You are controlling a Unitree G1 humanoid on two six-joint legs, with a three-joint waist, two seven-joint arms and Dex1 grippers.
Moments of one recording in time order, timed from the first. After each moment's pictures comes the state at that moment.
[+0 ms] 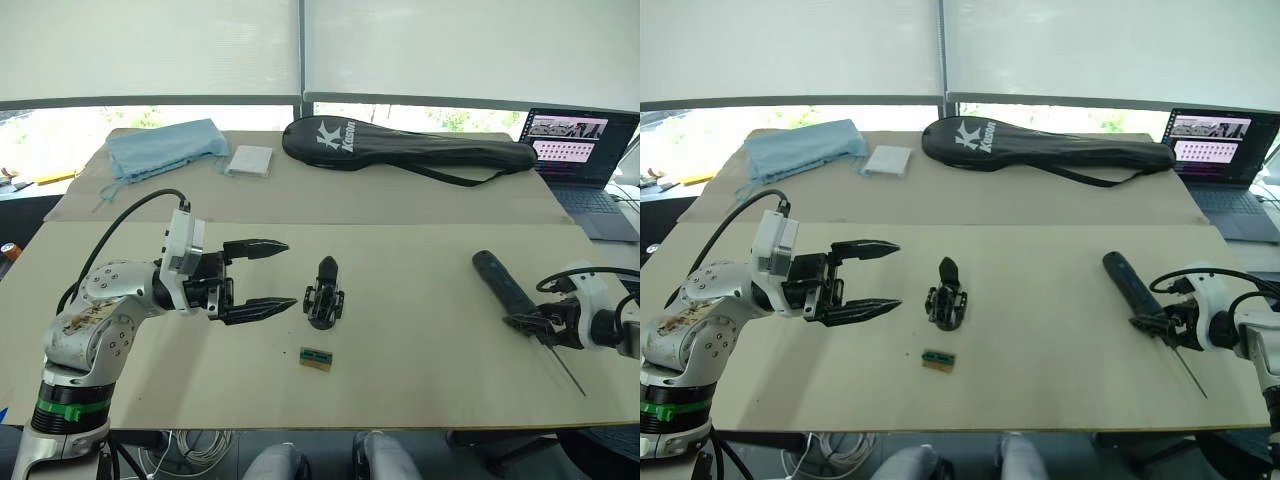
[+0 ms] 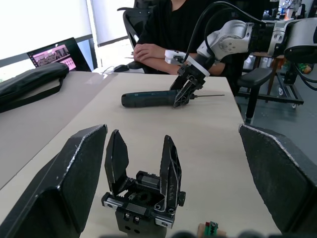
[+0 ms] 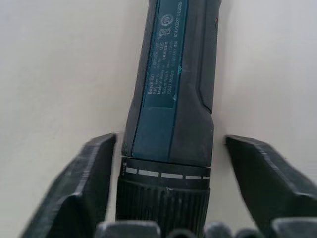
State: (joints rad) left arm -0.35 0.69 0.13 -0.30 -0.71 0.46 -1.21; right arm -0.29 -1.01 -0.12 0.37 0.35 0.64 0.94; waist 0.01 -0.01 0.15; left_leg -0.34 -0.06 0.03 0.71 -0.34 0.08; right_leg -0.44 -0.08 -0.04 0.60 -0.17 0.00
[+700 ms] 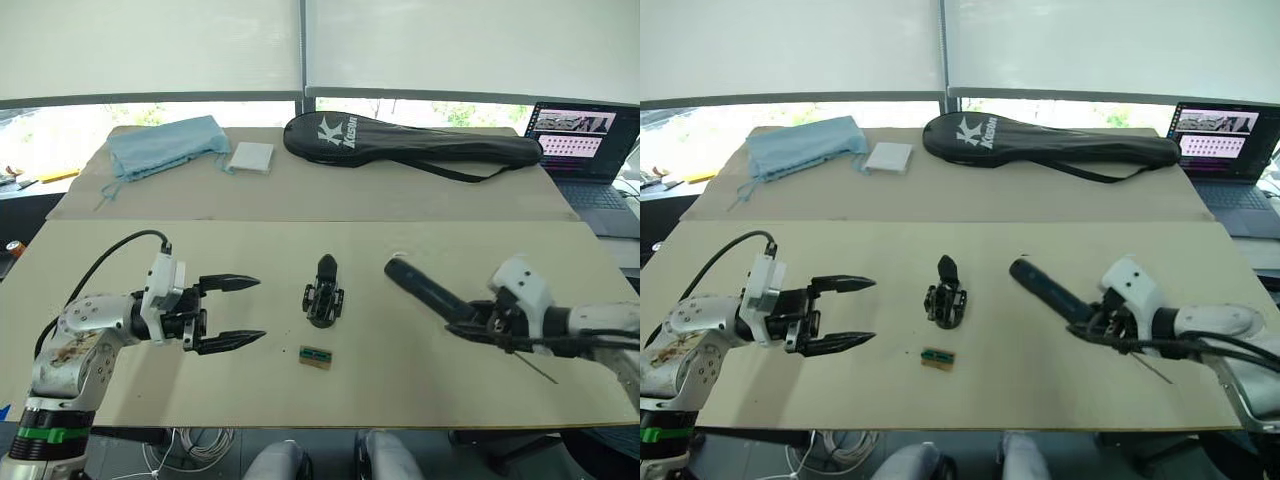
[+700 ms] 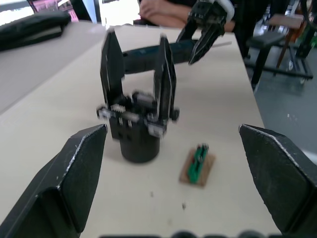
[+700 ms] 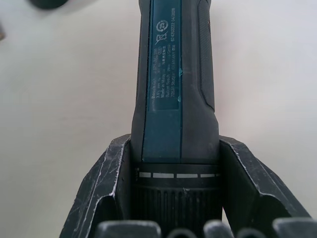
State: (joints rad) left arm -0.13 0.76 0.16 -0.15 -0.59 0.21 -1.36; right arm -0.06 -1.00 -0.11 -0.44 0.44 0.85 0.88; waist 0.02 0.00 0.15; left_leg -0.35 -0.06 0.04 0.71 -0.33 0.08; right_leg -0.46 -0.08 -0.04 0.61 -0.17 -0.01
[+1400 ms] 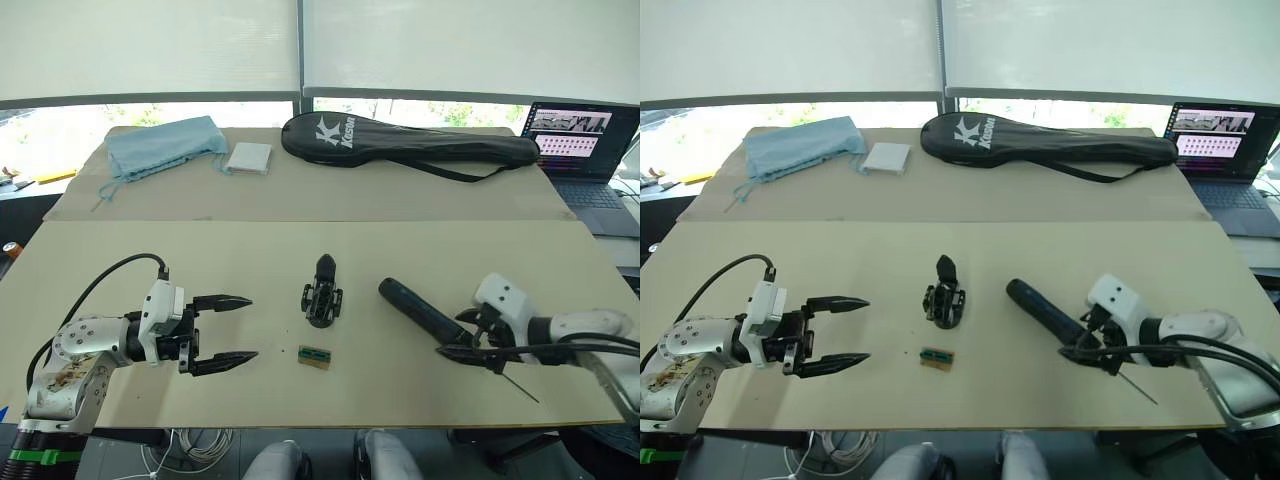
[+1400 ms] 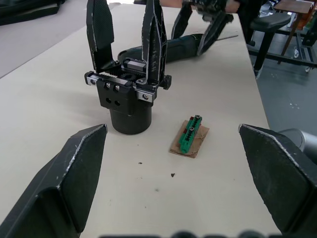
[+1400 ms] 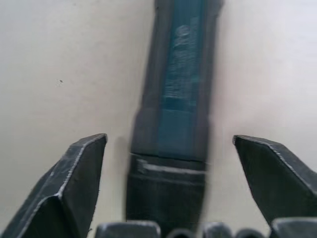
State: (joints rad) left arm -0.05 0.75 0.15 -0.15 -0.57 0.15 -1.35; right arm -0.16 -1.08 -0.02 -0.38 0.42 0.87 0.95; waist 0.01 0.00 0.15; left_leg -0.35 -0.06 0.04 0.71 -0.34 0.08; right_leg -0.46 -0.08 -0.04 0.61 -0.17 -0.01
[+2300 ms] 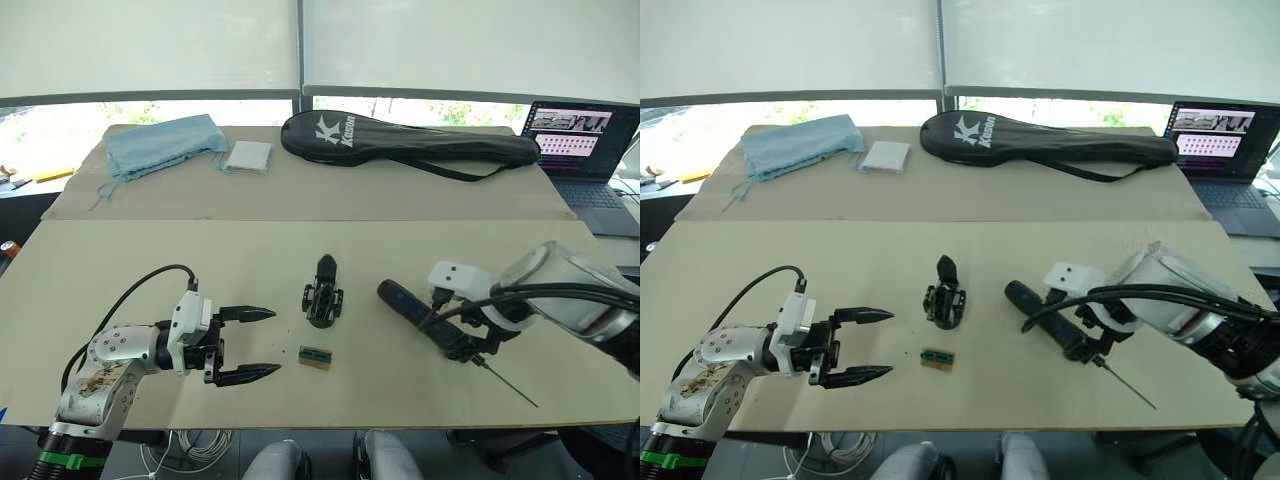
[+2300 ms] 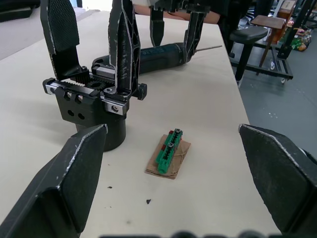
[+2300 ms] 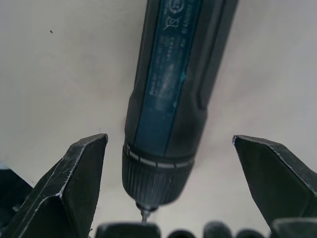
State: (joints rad) left arm -0.06 0.69 0.06 -0.19 -0.55 0.15 -1.32; right arm -0.92 -1.11 0.78 -0.30 0.31 1.42 1.04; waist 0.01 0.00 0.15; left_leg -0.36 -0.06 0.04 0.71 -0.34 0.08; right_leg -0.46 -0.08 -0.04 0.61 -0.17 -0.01
